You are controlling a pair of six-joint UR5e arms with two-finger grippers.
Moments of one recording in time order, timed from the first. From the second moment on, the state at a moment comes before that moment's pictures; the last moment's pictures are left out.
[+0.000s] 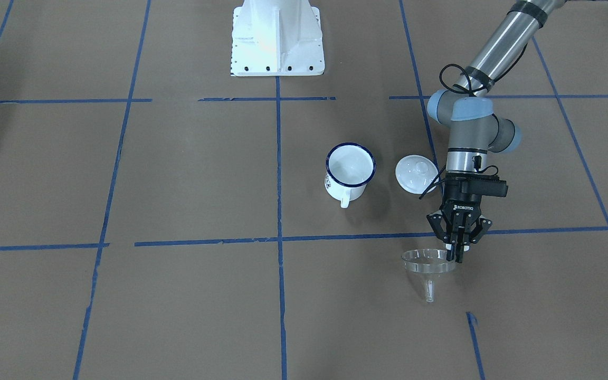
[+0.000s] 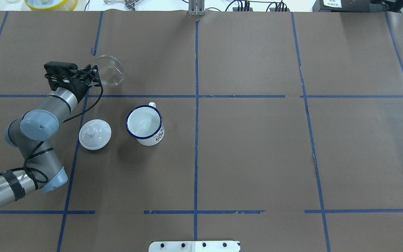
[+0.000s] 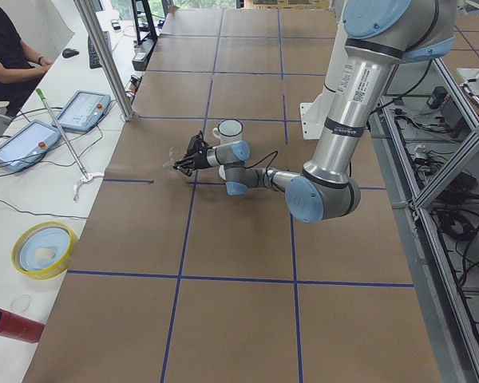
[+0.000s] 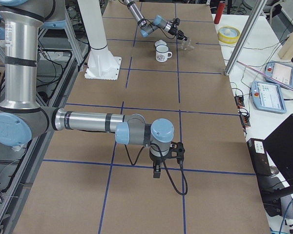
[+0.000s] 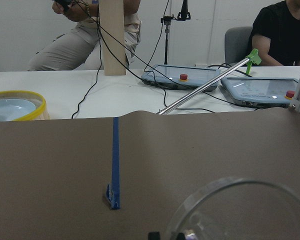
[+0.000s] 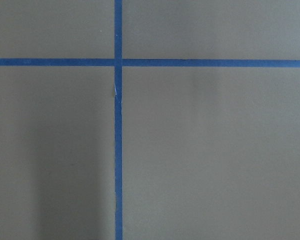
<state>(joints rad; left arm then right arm) -0.64 -1.94 -1.22 -2.87 -1.08 -0.97 1.57 -1.68 1.66 -1.57 2.29 0.01</state>
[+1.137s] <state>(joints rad) -0.74 -1.68 -1.79 -2.42 -1.61 -0.96 1.57 -1.68 1.66 -1.57 2.29 0.01</state>
